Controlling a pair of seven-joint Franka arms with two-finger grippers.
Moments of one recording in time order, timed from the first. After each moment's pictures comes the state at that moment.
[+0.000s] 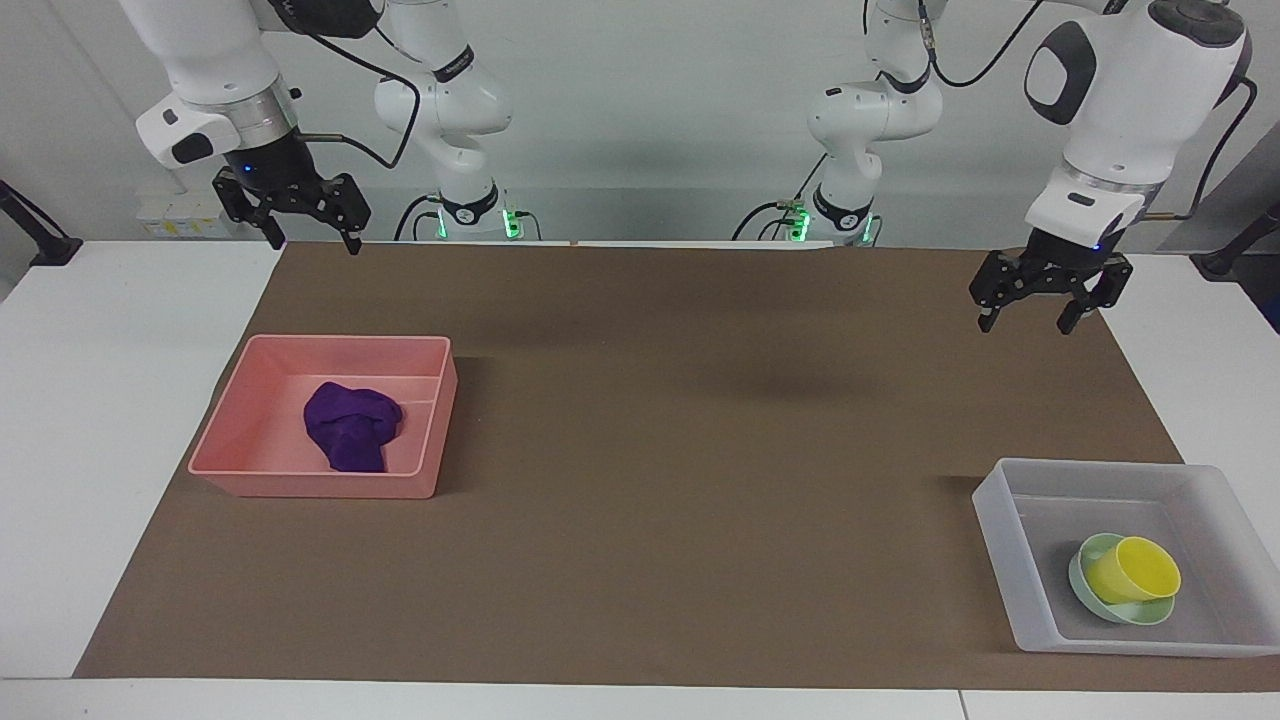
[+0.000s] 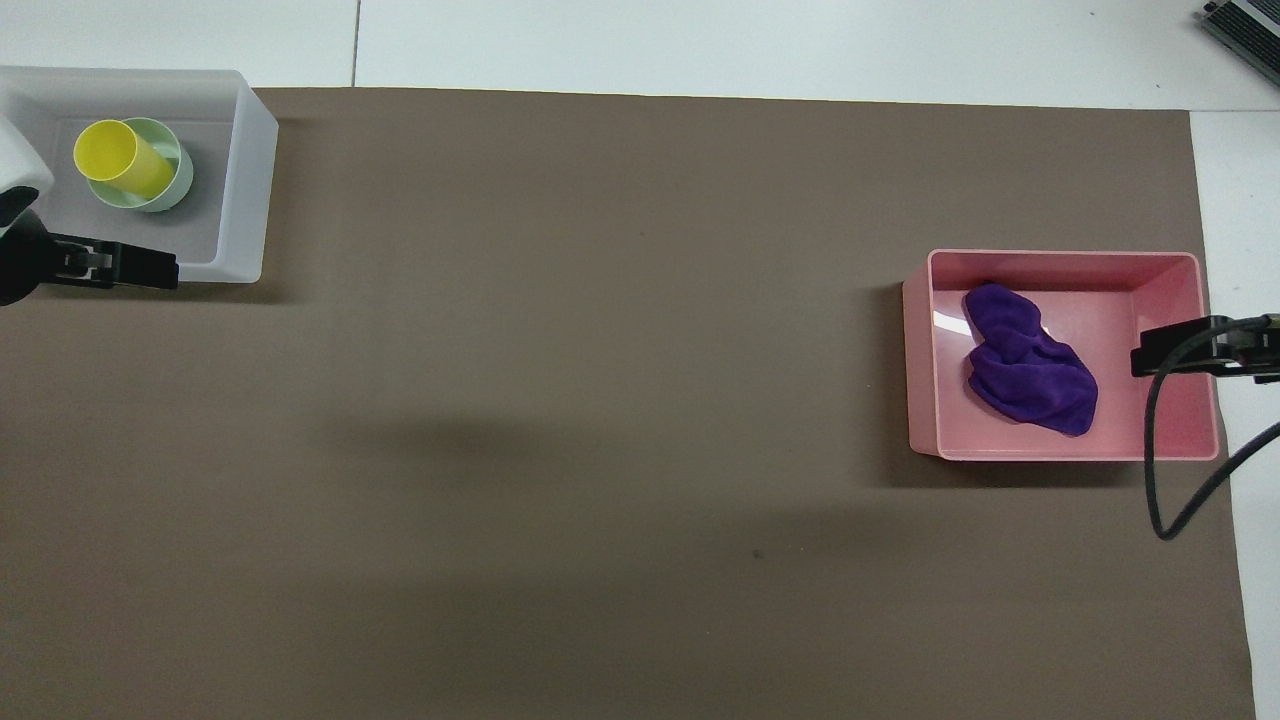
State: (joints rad) left arm 0.08 -0.02 -0.15 -1.69 0.03 1.83 0.06; right arm -0.02 -0.10 -0.02 -1.65 -0.03 1.55 0.04
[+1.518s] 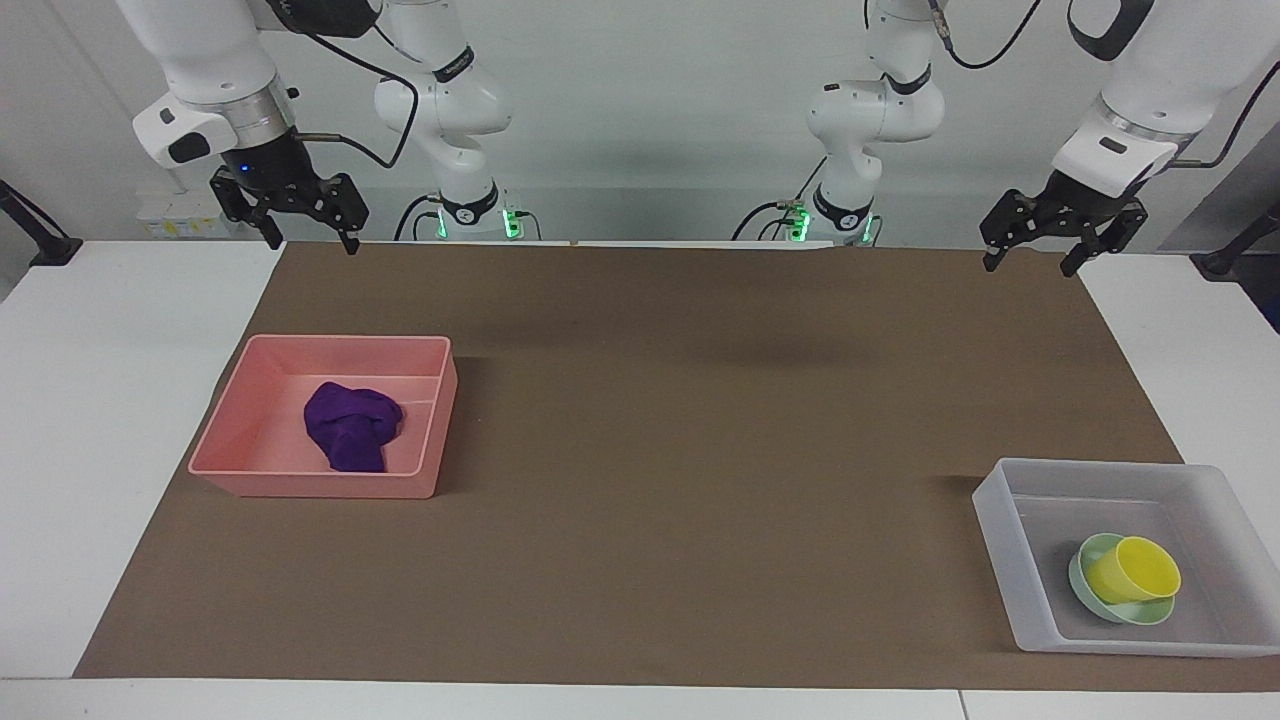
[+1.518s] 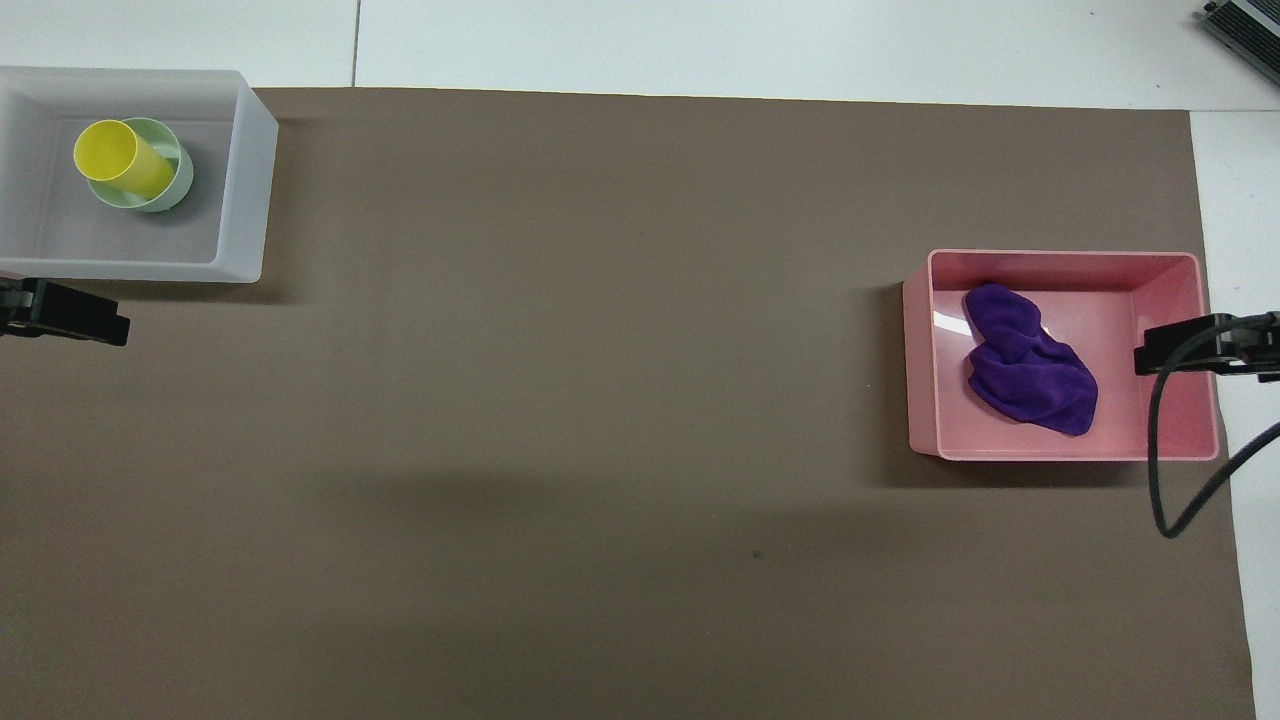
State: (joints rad) left arm -0.07 -0.03 0.03 -1.55 -0.02 1.53 0.10; right arm -0.02 -0.09 -0.02 -1.64 -0.03 1.55 0.04
